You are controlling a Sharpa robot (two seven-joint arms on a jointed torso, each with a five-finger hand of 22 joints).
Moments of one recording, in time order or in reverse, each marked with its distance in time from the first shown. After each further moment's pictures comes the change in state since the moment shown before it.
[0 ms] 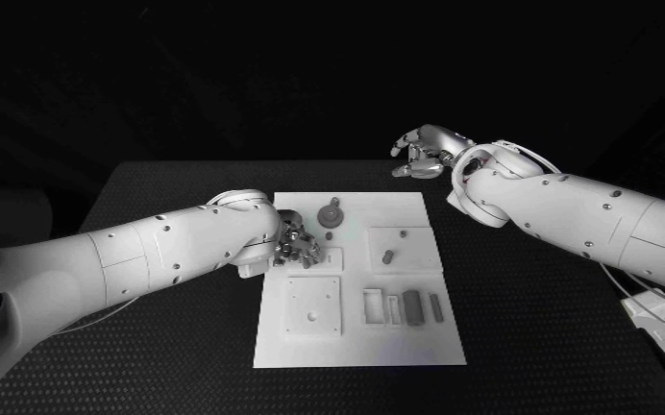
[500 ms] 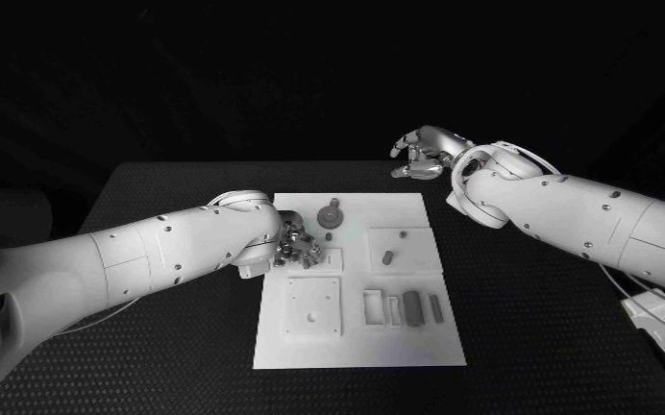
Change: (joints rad) left arm 0.000 0.006 0.000 -0.005 0.002 -0.001 -0.006; left_hand 0.006 -0.006 0.031 0.033 0.040 -0.012 0.002 0.017 0.046 0.000 0.000 0.010 -0.012 -0.003 0.004 0.004 -0.009 0.000 -0.004 0.004 0.000 0.000; right arm -0.001 0.001 0.000 -0.001 0.001 0.001 0.000; right_hand -0.004 0.004 -0.003 0.003 0.000 0.000 0.000 0.000 -0.001 0.000 0.000 0.000 -0.001 0.000 0.000 0.000 0.000 0.012 0.000 0.000 0.000 0.000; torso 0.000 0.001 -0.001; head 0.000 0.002
